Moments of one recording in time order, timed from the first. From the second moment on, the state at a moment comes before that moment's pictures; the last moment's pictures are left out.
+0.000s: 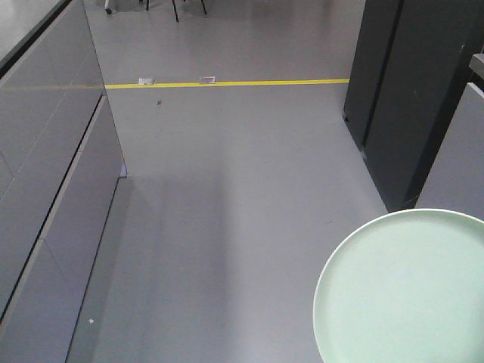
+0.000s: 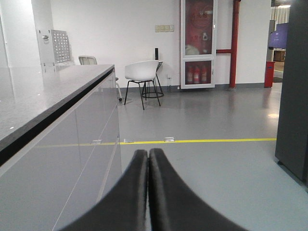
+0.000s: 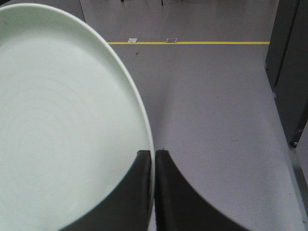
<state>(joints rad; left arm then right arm) 0.08 -0.01 0.03 0.14 0.01 -0.18 0.21 0.18 -0.48 0.06 0.72 0.06</state>
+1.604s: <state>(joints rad) 0.08 -0.01 0.03 0.14 0.01 -0.18 0.21 0.18 -0.48 0.06 0.72 0.06</state>
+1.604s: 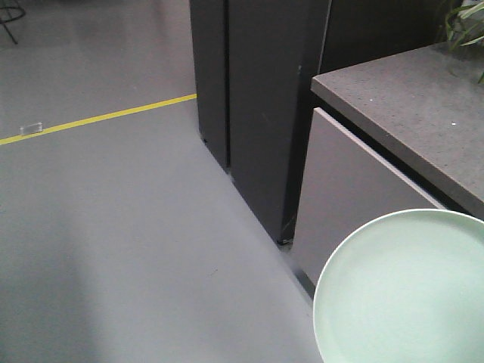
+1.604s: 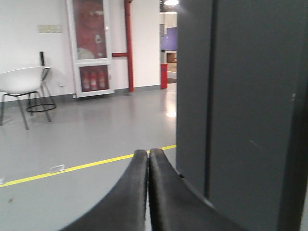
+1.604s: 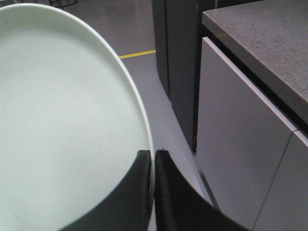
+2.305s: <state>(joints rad) 0.08 -0.01 0.03 0.14 0.01 -0.18 0.21 0.18 -0.48 0.06 0.72 0.06</state>
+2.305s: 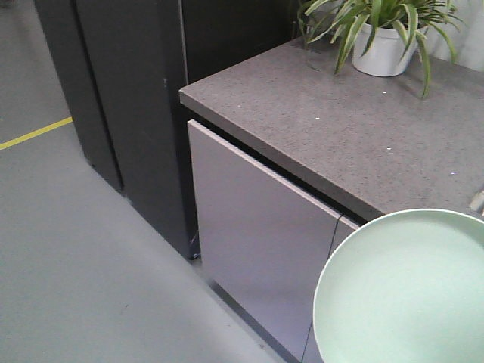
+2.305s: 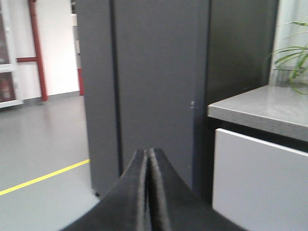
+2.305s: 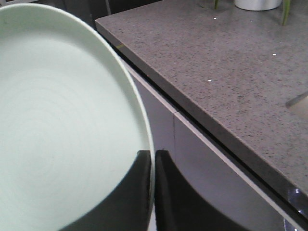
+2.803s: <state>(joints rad) 0.08 -0.01 0.03 0.14 0.01 -0.18 0.21 0.18 -0.48 0.06 0.72 0.06</state>
